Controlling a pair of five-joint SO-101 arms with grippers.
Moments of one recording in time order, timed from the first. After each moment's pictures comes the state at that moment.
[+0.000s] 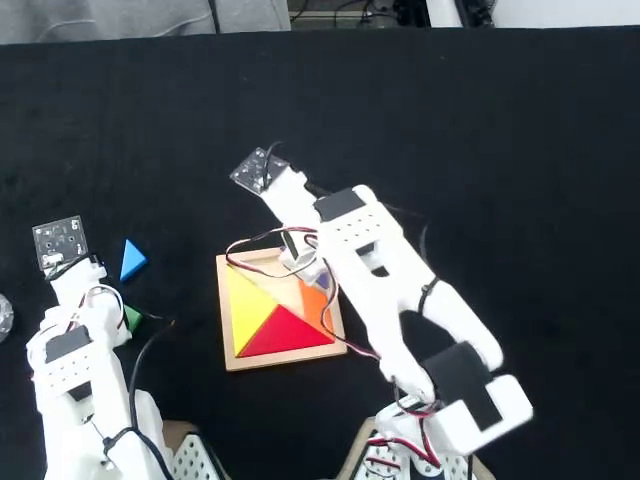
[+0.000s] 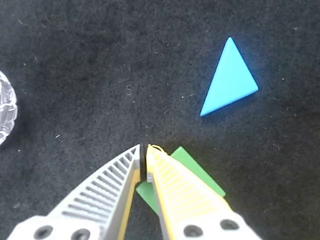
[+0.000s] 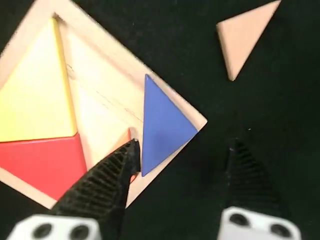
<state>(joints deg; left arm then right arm) -32.8 -51.0 82.9 33.9 -10.6 -26.7 -3.7 27.4 61.9 23.5</state>
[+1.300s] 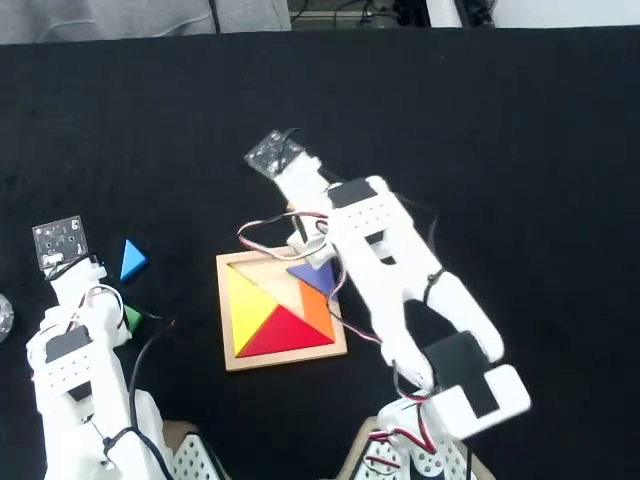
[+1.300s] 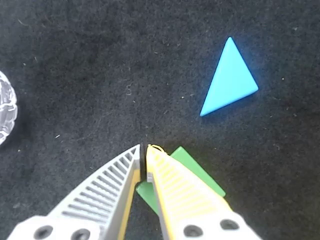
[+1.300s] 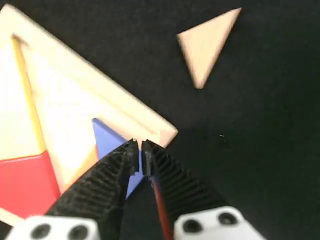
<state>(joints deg) -32.8 -51.0 82.9 33.9 -10.6 -22.0 -0.3 25.0 58.3 23.7</state>
